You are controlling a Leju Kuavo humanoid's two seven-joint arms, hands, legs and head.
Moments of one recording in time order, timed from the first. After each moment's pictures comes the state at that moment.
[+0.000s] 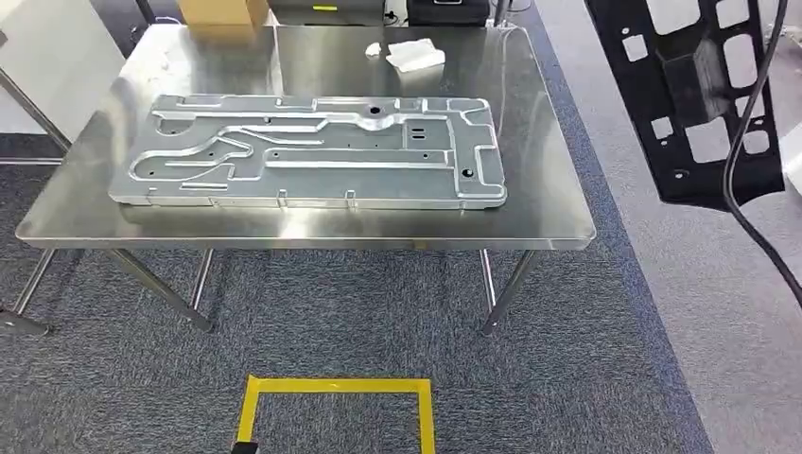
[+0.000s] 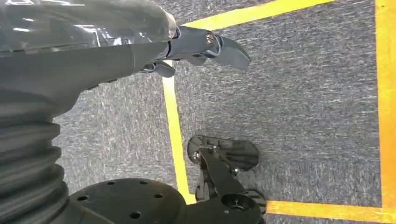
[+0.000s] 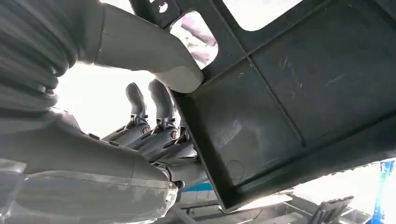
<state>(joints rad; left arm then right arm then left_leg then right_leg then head) -0.05 -0.01 -0.81 -0.16 0.87 0.26 -0.32 -1.83 -0.14 0.90 -0.36 0.72 0.11 -0.04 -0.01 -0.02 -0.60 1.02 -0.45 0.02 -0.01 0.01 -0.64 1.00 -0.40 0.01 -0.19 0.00</state>
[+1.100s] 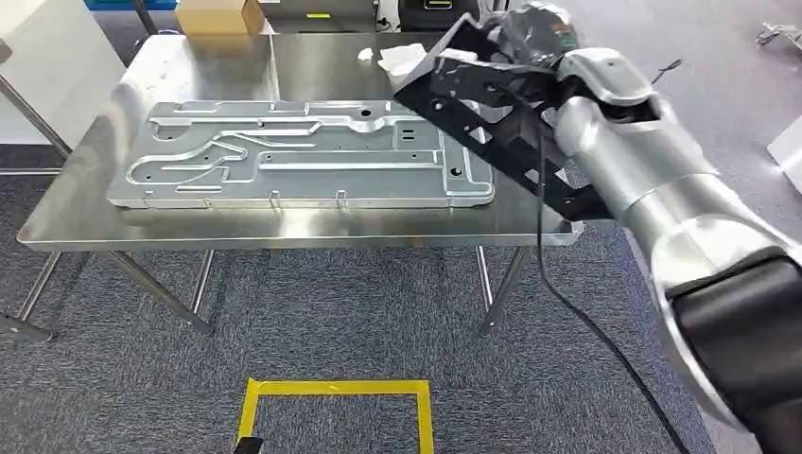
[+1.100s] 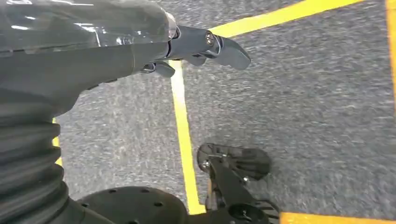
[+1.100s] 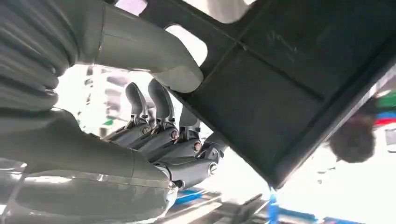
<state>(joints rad) -0.07 0.00 -0.84 -0.16 0.86 0.32 -0.24 -1.52 0.19 0.89 -0.36 0.62 -0.15 -0.06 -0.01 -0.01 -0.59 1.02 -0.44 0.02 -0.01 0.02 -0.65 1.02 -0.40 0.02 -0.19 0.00</state>
